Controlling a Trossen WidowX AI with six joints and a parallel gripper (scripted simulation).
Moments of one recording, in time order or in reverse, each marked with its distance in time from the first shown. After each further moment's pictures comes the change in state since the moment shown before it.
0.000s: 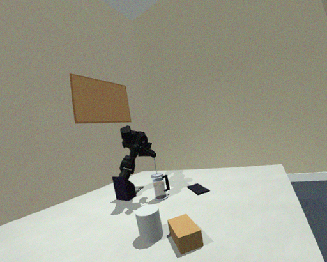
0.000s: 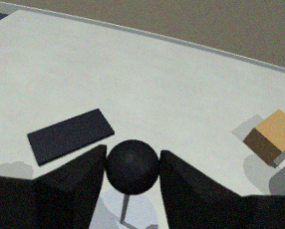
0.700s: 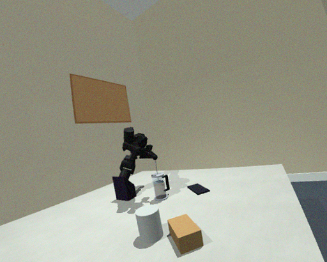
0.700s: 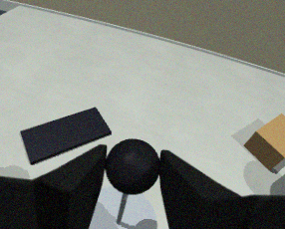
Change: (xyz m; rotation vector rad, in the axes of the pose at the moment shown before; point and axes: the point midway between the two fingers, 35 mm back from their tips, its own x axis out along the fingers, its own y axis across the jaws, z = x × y) arm 0.013 -0.004 -0.010 -0.023 -0.010 0.008
